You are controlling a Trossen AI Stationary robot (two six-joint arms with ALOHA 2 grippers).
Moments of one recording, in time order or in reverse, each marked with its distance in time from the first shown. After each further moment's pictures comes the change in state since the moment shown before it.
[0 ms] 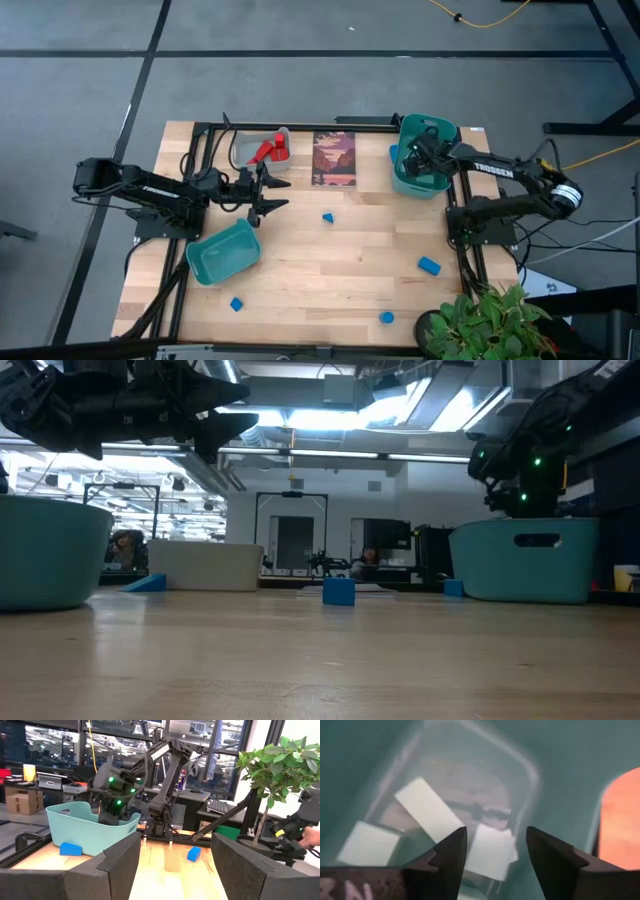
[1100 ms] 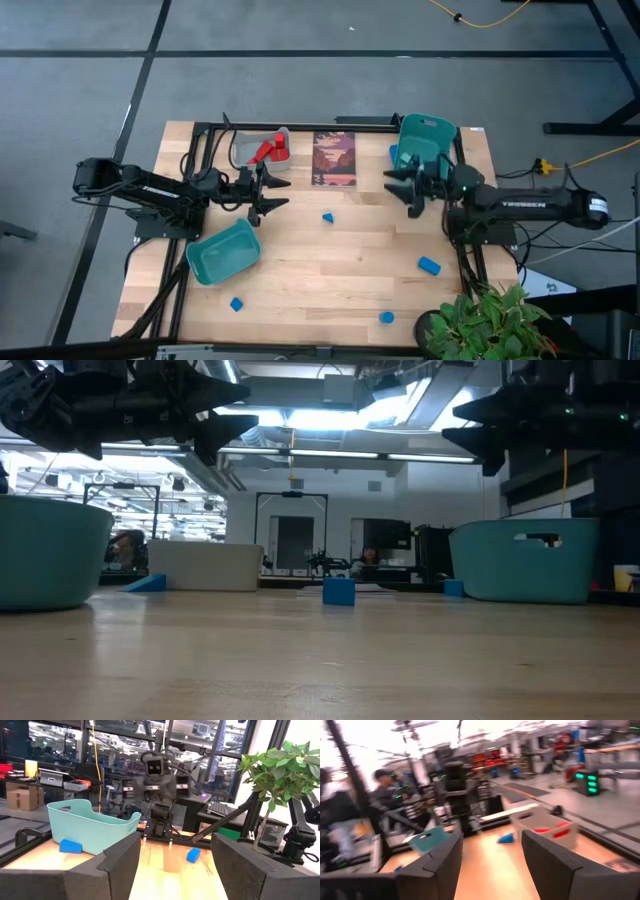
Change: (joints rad) left arm 0.000 0.000 0.000 0.000 -0.012 -0.032; right arm 0.514 -0.484 -0.419 1.282 -0.631 -0.215
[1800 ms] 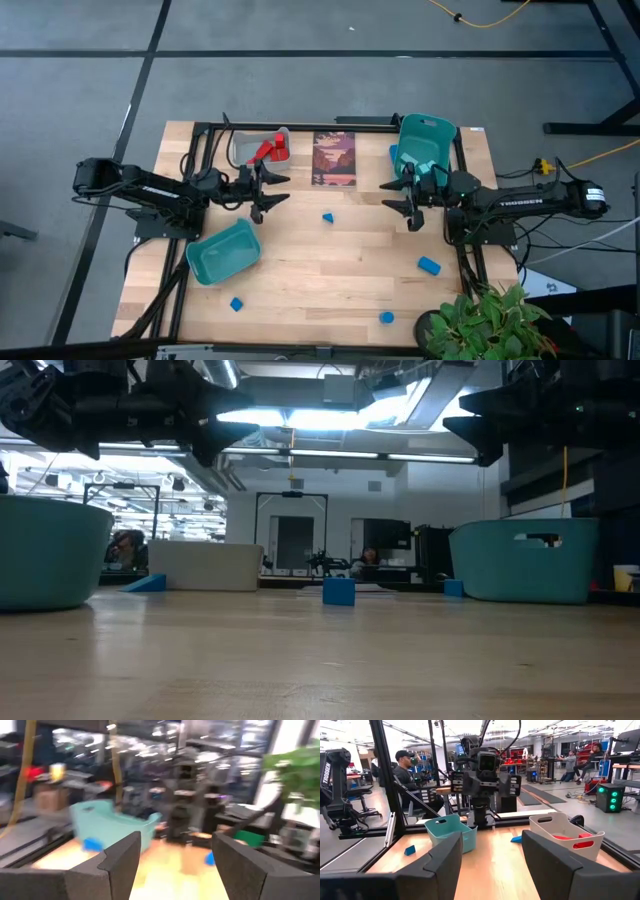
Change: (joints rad) left arm 0.000 0.000 0.000 -0.007 -0.096 0.031; right arm 0.111 0.056 -0.004 0.050 -0.012 -0.157
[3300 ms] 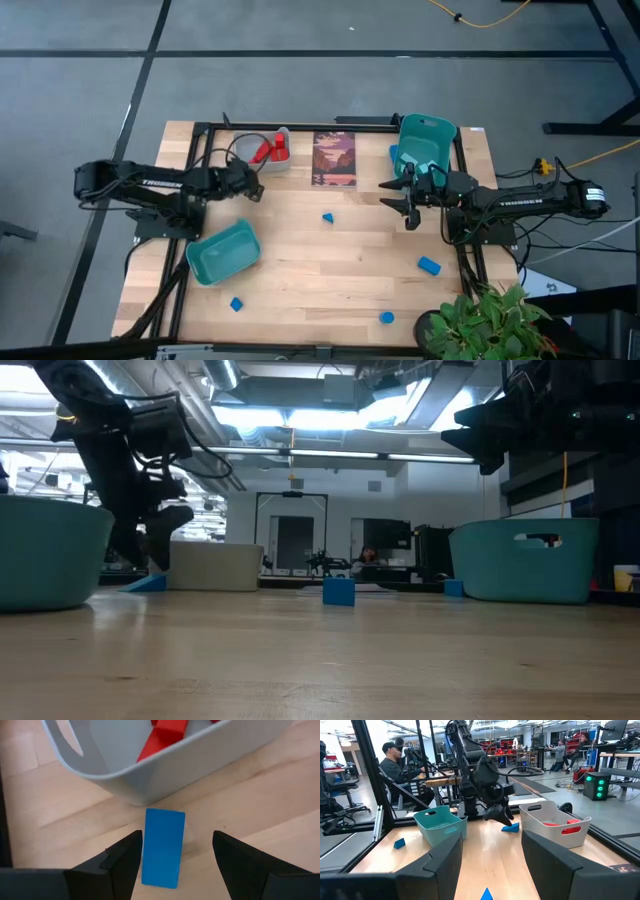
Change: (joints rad) left arm 0.148 0.003 0.222 -1.570 -0.508 -0.662; right arm 0.000 0.002 0.001 -0.055 0.053 0.008
